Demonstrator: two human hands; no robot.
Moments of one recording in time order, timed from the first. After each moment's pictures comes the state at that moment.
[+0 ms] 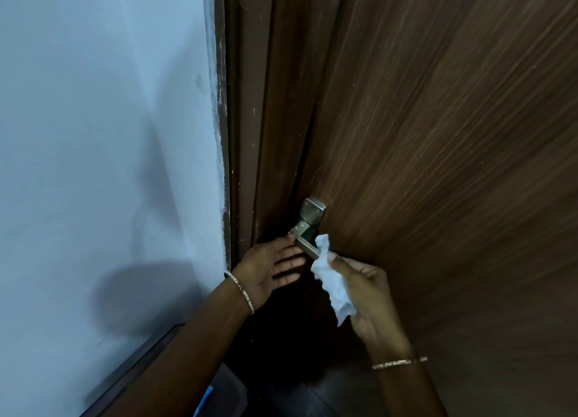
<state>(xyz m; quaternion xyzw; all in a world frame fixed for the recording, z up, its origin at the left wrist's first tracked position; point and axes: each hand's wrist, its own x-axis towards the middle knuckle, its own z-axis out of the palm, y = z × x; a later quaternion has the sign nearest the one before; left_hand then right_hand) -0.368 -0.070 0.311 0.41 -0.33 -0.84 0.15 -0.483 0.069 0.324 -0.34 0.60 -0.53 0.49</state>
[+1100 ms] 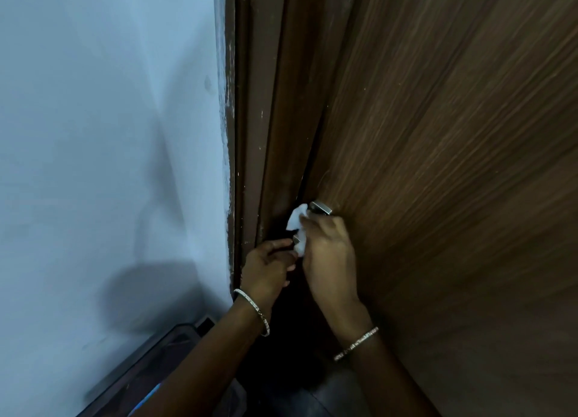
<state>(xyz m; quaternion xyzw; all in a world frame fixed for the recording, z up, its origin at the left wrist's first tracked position) -0.368 -0.049 0.313 0.47 -0.44 -0.71 0.29 -0.458 0.001 0.340 -0.56 0.79 -0.24 -0.09</state>
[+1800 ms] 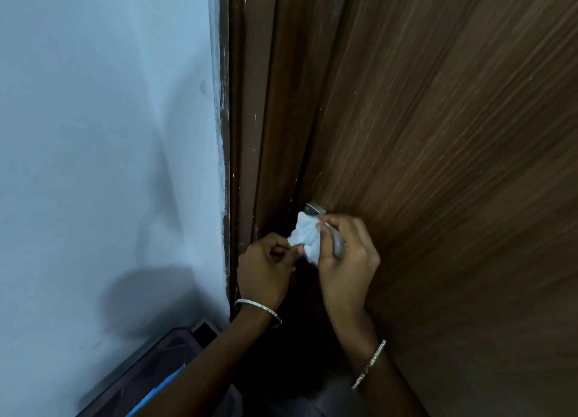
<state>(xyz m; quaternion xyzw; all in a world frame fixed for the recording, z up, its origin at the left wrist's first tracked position) -0.372 -0.045 0.312 0.45 -0.66 -0.46 0.39 -0.459 0.019 0.348 -0.42 0.73 -0.52 -0.16</state>
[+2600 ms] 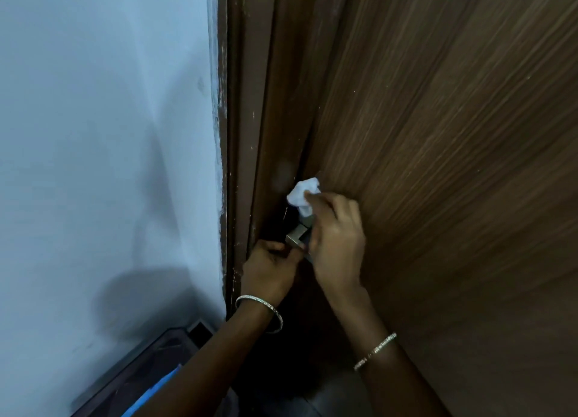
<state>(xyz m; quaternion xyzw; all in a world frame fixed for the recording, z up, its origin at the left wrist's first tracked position) -0.380 -0.042 0.308 0.54 -0.54 -0.58 0.28 -0.476 -0.003 0.357 -0.53 0.74 -0.34 -0.24</state>
